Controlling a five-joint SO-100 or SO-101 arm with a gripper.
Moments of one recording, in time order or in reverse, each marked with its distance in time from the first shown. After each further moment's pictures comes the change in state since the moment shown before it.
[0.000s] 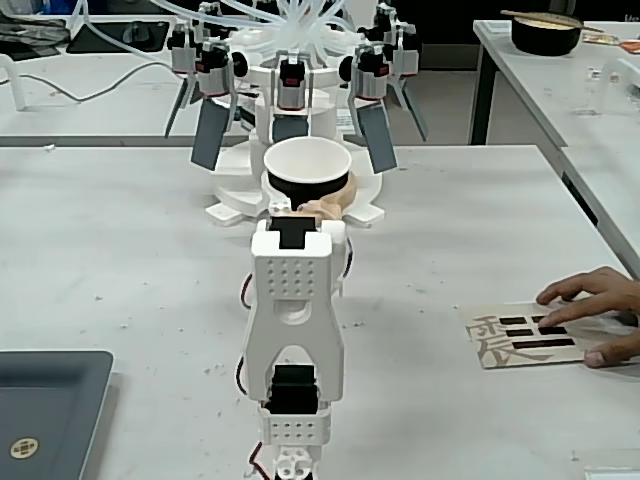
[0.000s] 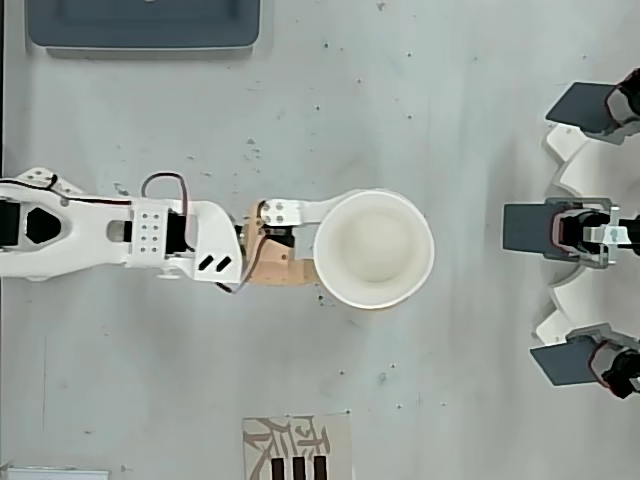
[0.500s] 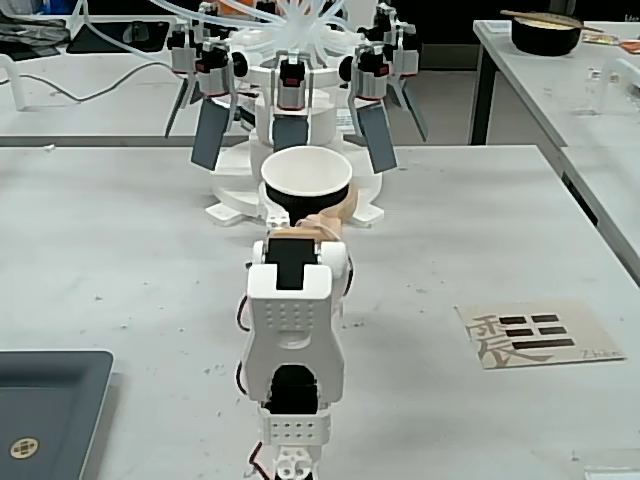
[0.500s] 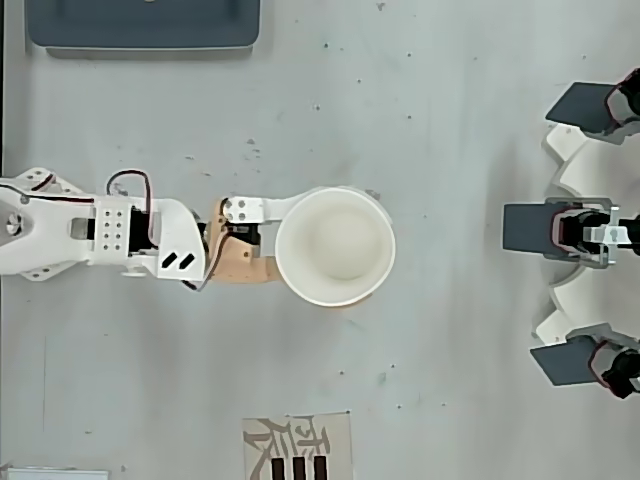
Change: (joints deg) arm 0.4 13.0 13.8 -1.3 0.0
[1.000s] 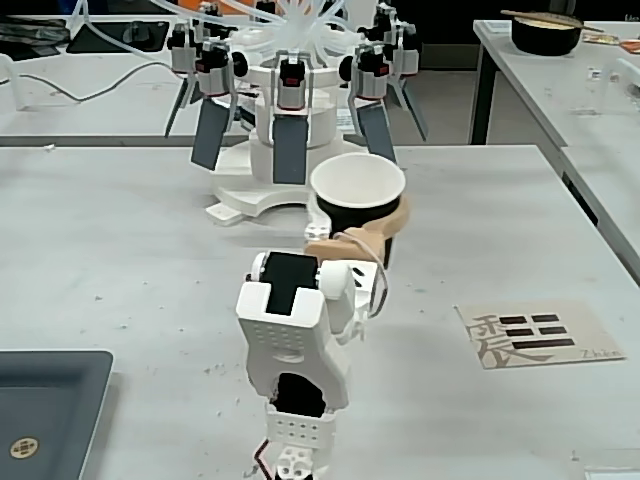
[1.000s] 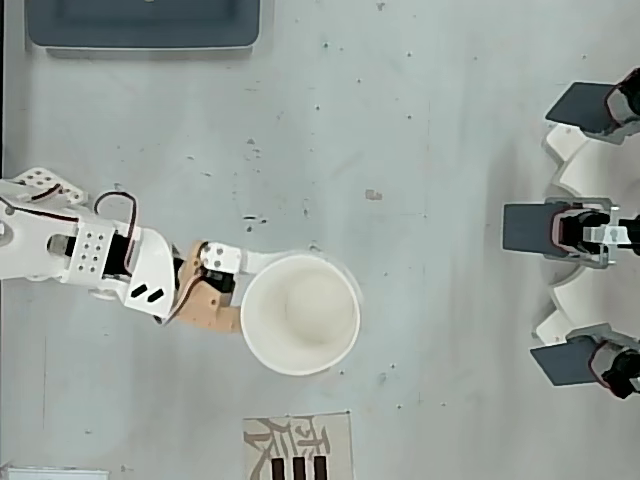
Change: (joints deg) arm 12.2 5.9 6.4 -3.2 -1.0
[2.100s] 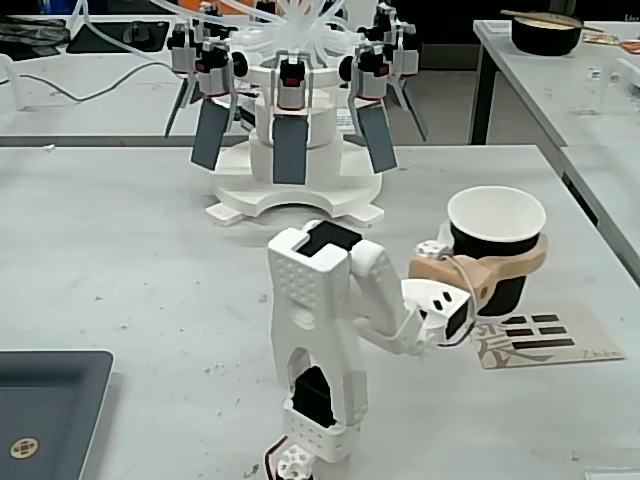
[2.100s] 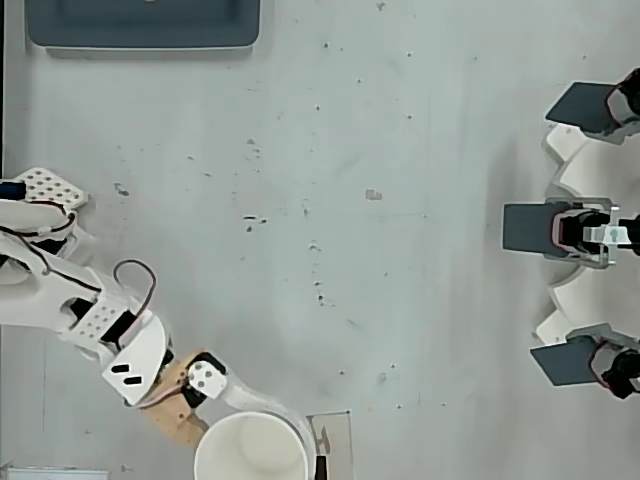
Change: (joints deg) arm 26.4 -21.0 -13.1 -5.2 1.5
